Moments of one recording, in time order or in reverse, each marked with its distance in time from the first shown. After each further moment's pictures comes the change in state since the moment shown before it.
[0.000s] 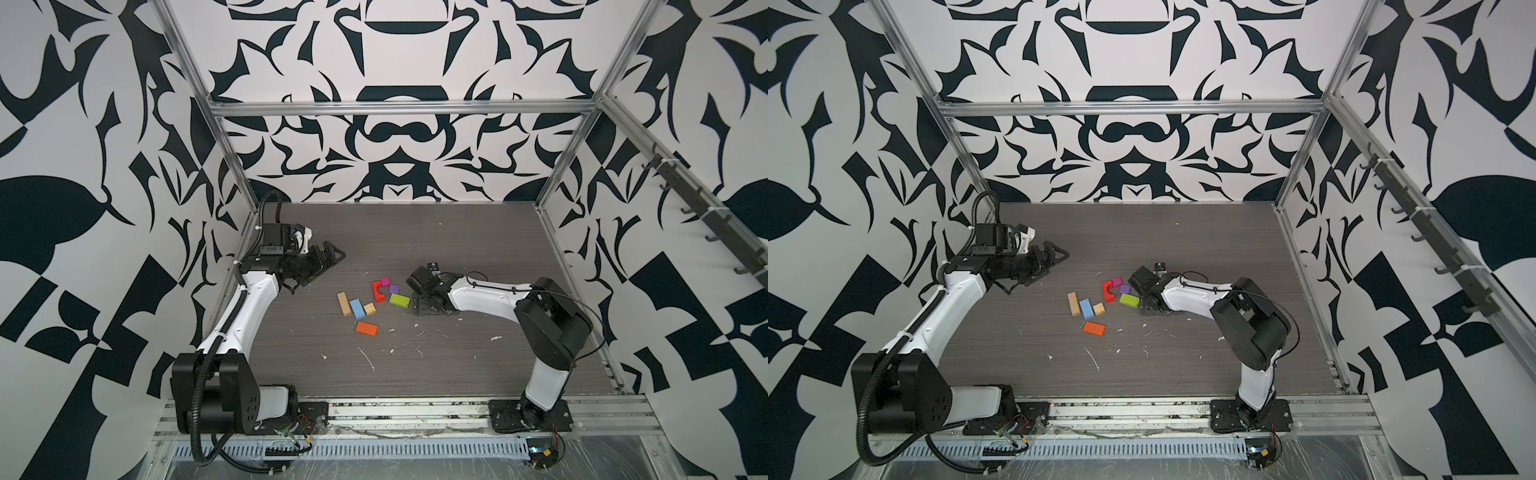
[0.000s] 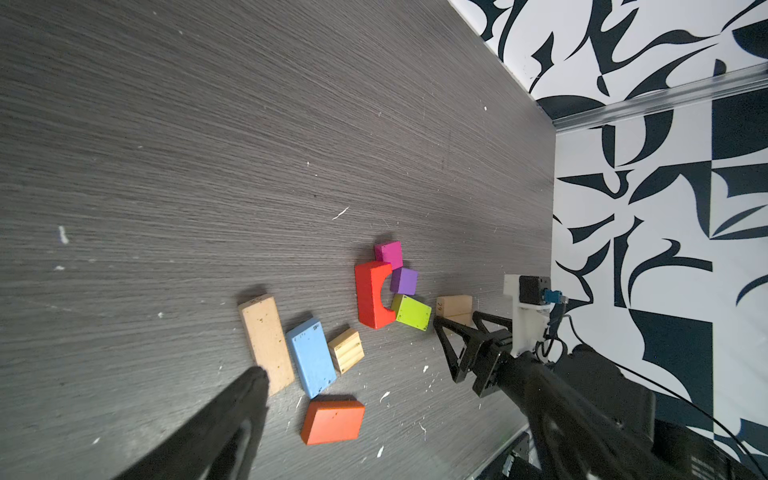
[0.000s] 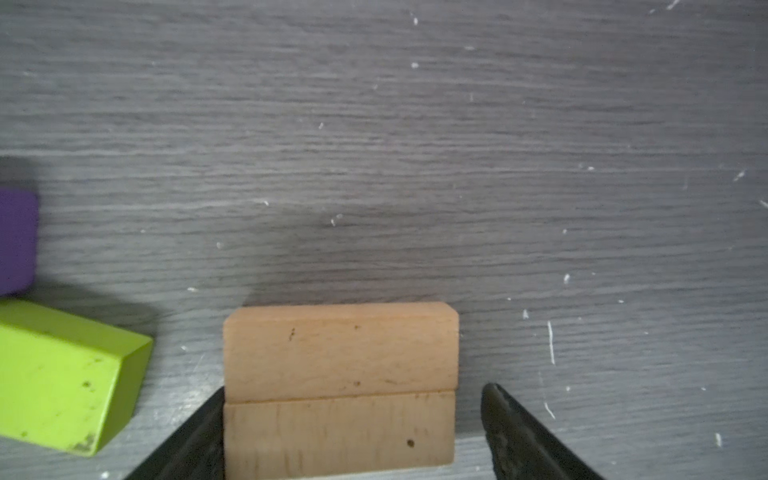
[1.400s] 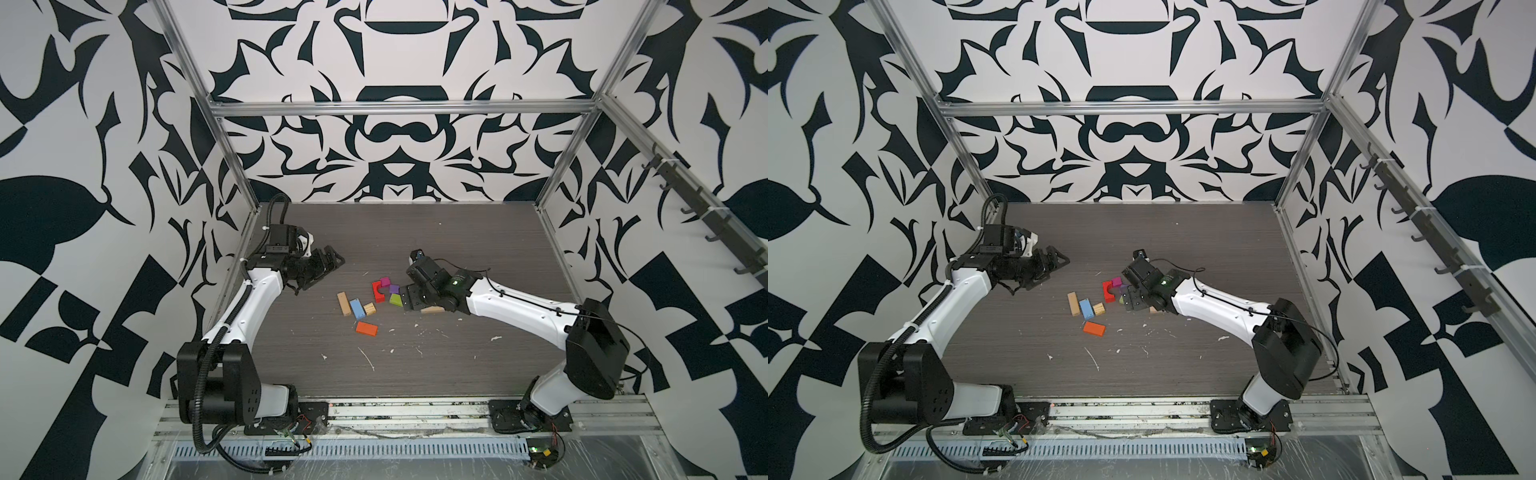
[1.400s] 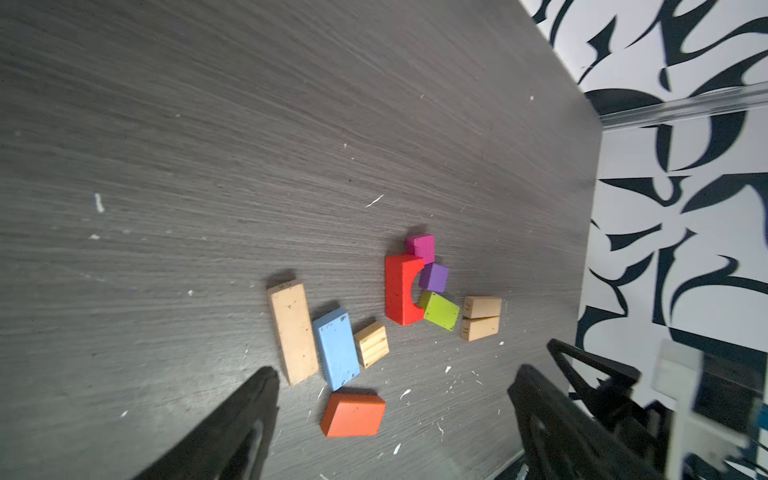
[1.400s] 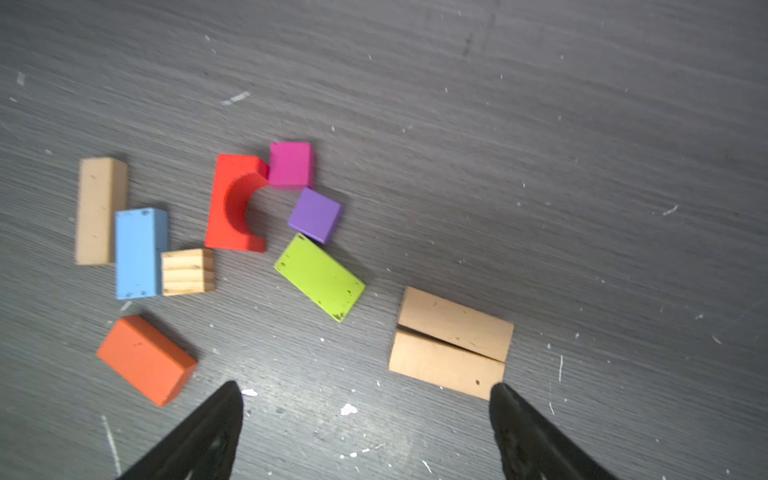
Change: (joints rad) left arm -0.054 0.050 0.002 -0.058 -0.114 -0.030; right arm 0.091 -0.223 0.085 -0.021 -0.102 -0.233
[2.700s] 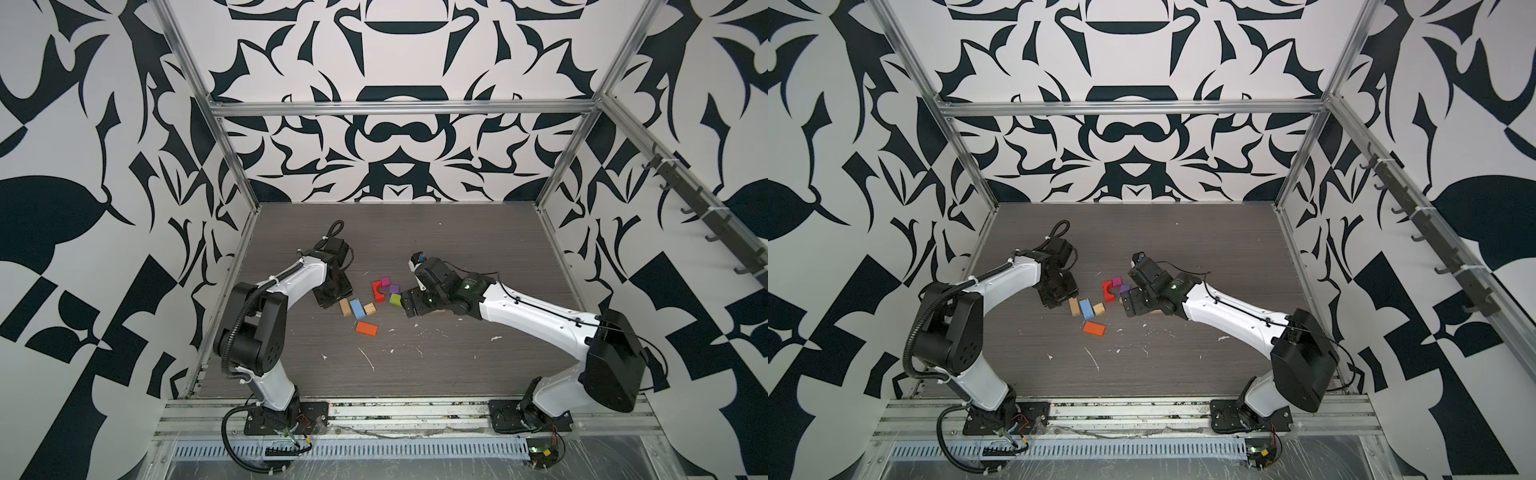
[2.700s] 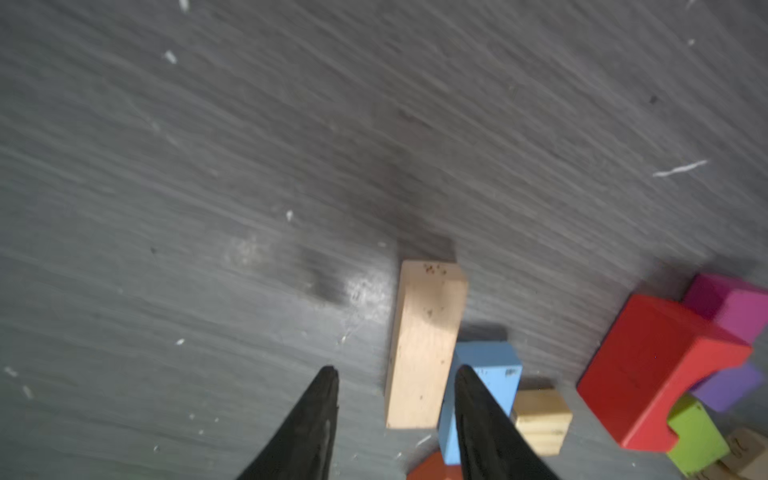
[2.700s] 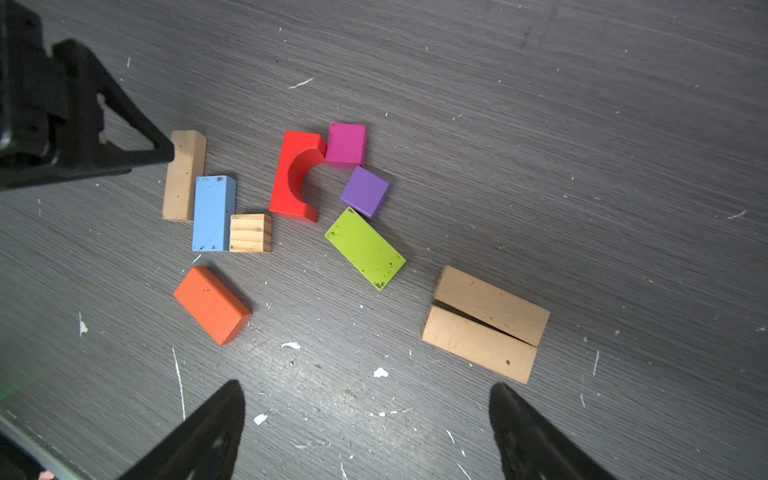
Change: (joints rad) left arm -0.257 0.331 0.059 -0.136 -0.484 -0.267; right arm 0.000 -0.098 -0.064 0.014 -0.127 -0.037
